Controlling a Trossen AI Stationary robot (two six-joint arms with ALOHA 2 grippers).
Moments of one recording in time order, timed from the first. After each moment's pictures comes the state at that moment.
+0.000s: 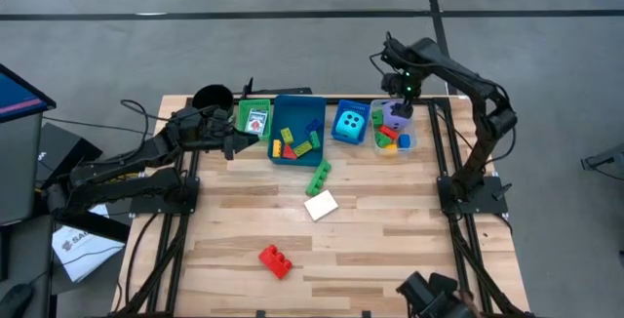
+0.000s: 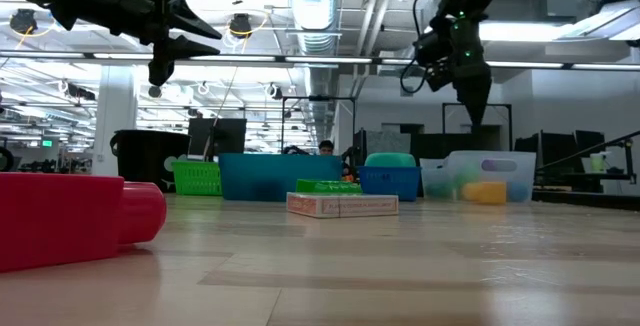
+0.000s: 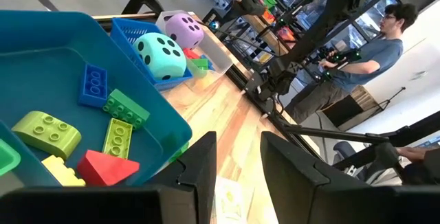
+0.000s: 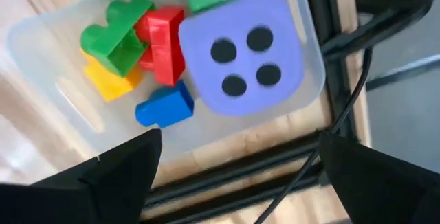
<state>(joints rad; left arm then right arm) 0.56 0.68 0.45 0.01 0.34 -0.64 -0.91 1.77 1.60 -1.42 0.11 -0.54</state>
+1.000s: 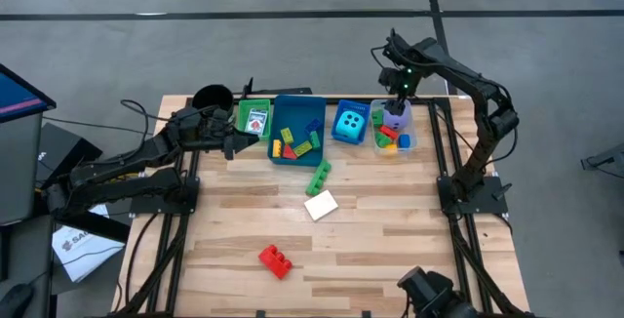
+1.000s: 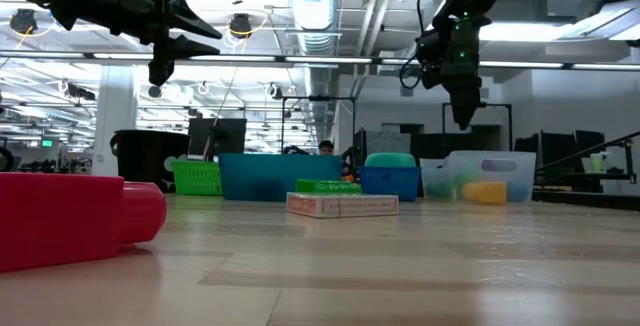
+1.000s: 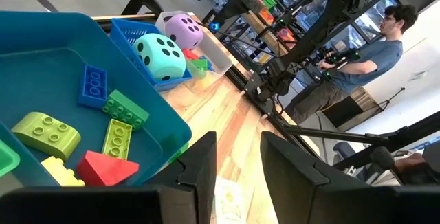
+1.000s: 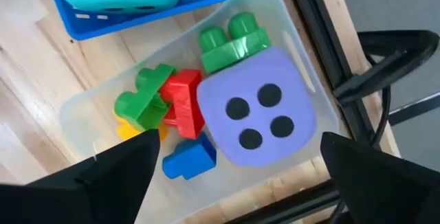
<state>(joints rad) 0.56 0.68 0.45 0.02 0.34 -0.64 -0.93 1.75 1.57 -1.30 -0.05 -0.45</state>
